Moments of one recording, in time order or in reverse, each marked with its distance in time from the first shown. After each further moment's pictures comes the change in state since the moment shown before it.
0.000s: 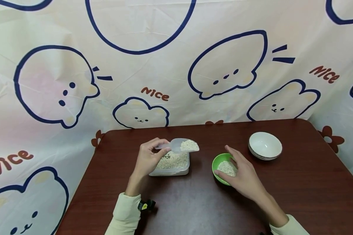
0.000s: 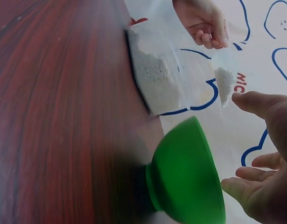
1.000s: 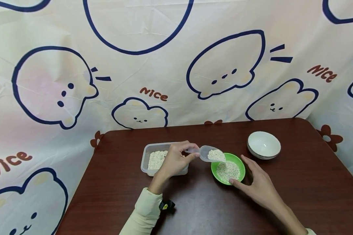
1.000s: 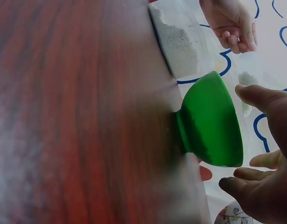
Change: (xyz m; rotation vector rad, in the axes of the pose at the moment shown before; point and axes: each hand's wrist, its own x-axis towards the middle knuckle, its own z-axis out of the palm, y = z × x) left_hand 0.016 0.017 0.079 0.036 -0.207 0.076; right_hand -0.032 0.035 -0.024 -0.072 -0.057 0.112
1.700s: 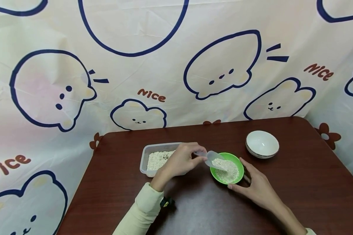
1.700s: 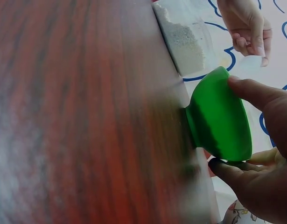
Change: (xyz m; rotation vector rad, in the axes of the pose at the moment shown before) left_hand 0.018 0.021 0.006 0.192 -0.258 0.081; right_hand -0.003 0.012 0.005 0.143 -0.069 0.011
